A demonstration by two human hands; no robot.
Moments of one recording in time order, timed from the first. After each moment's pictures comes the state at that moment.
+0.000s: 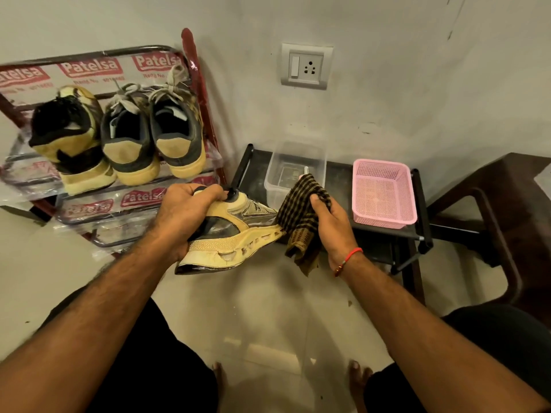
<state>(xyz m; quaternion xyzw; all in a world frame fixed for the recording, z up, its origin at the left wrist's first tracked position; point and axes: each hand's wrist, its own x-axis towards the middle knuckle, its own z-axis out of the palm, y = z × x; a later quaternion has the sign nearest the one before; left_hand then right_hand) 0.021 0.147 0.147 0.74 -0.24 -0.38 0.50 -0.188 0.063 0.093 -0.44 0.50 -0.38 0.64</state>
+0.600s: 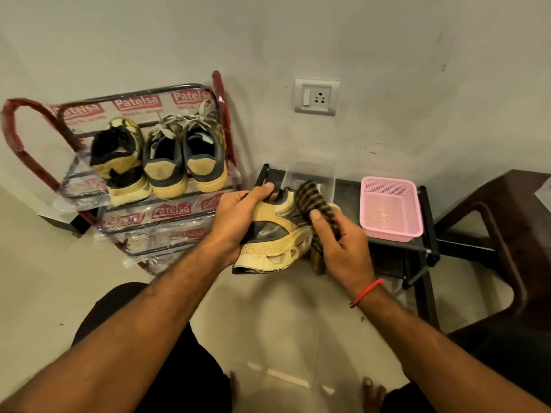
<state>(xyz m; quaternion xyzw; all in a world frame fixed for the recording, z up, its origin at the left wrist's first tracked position) -0.036 0.156 0.177 0.62 -0.26 -0.45 0.59 -0.212 0.118 0.132 -0.67 0.37 -0.45 0.45</state>
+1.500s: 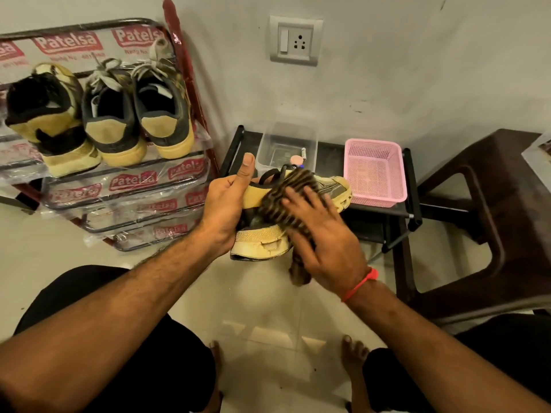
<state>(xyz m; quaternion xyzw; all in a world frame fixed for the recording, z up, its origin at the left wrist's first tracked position) -0.046 0.137 0.120 0.59 -0.27 -0.49 0.58 -0.237 0.114 0.072 -0.88 0.35 -0.29 0.15</state>
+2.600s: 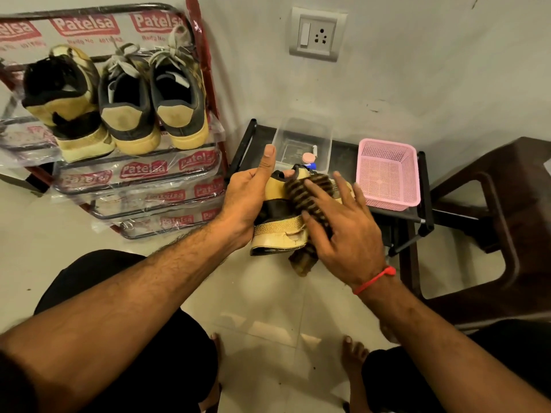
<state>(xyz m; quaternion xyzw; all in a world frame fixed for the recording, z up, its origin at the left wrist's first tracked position) -0.046 0.126 0.115 0.59 -0.26 -0.51 0.57 -0.229 0.107 0.089 -0.87 0.36 -0.32 0.08</state>
